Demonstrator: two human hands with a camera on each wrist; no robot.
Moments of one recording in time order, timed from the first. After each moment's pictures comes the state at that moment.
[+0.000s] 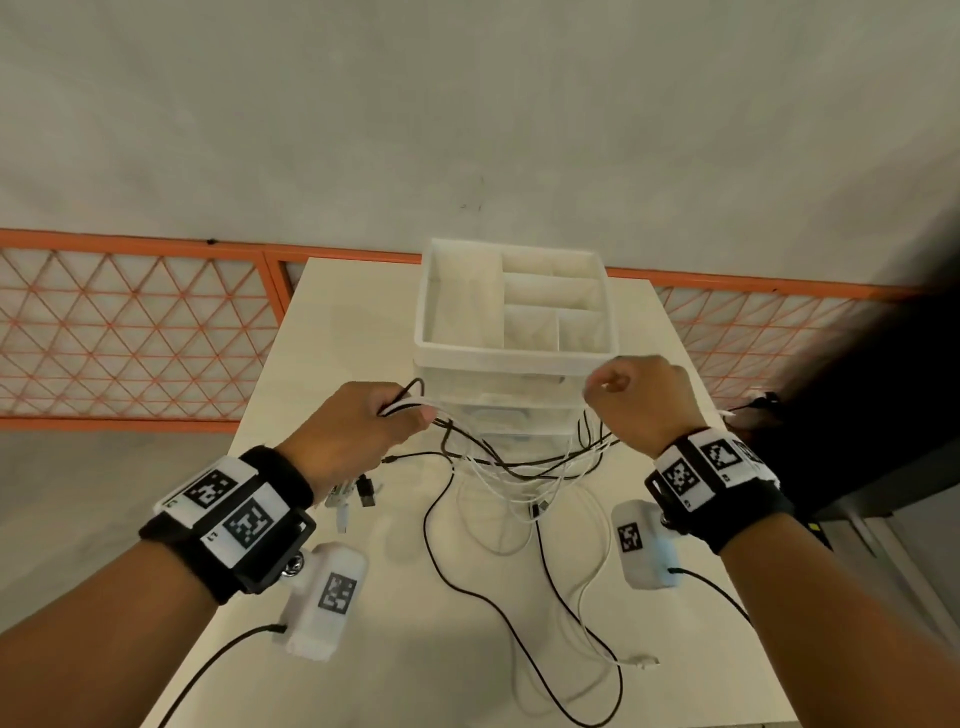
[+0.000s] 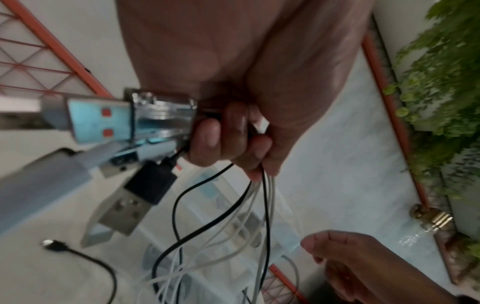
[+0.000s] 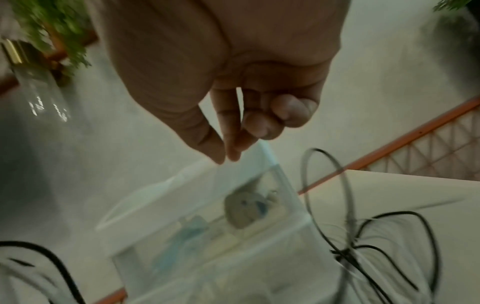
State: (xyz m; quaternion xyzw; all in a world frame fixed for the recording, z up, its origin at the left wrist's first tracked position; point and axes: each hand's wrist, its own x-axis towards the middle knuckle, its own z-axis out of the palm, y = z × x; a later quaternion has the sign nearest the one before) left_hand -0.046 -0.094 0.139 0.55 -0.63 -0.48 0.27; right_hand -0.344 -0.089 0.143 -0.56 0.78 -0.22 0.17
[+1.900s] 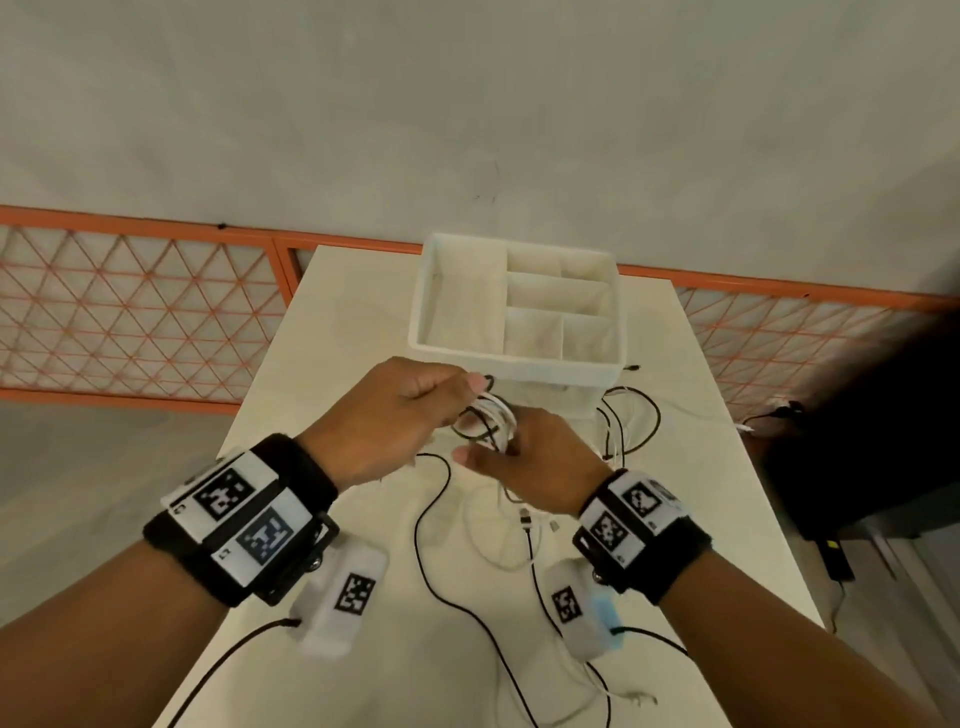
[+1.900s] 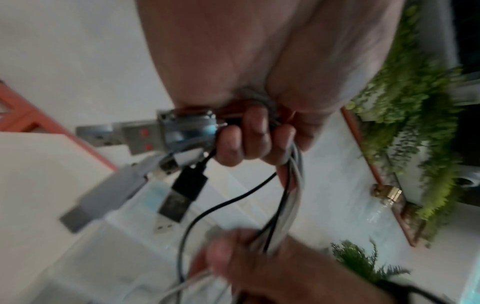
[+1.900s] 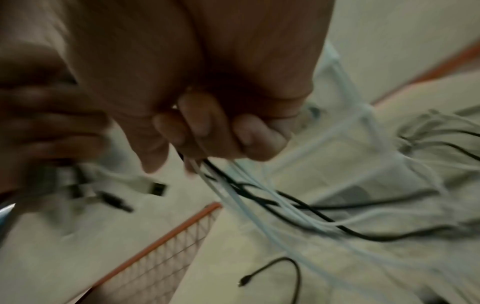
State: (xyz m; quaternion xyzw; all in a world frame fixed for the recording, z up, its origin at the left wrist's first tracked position) left_hand -0.089 -0.090 0.178 0.46 -0.71 -0.45 0.29; right_hand -0.277 -0.085 0.121 -0.70 0.57 -0.18 0.38
